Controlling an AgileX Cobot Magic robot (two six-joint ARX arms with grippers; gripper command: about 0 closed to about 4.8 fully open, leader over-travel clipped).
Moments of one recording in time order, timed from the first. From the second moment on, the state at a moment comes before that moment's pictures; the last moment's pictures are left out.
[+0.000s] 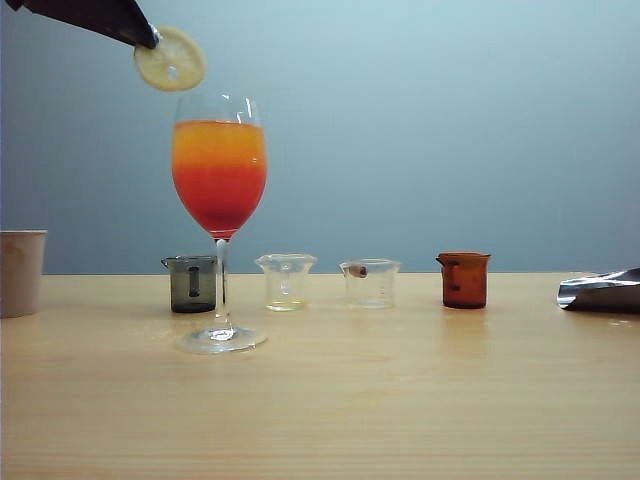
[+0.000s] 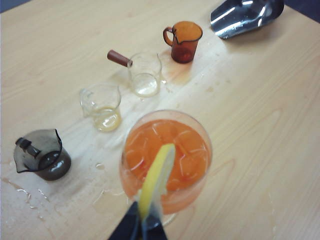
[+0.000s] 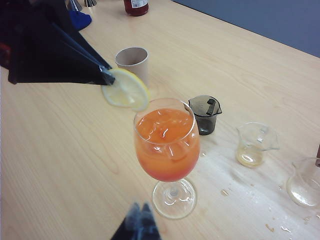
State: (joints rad) left arm -0.26 1.15 1.16 -0.64 0.49 0.32; right arm 0.83 1.11 1.07 -0.30 -0.06 0.05
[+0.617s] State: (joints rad) left arm -0.26 1.15 1.16 -0.63 0.47 0.33; right arm 0.83 1.11 1.07 -0.30 -0.06 0.05
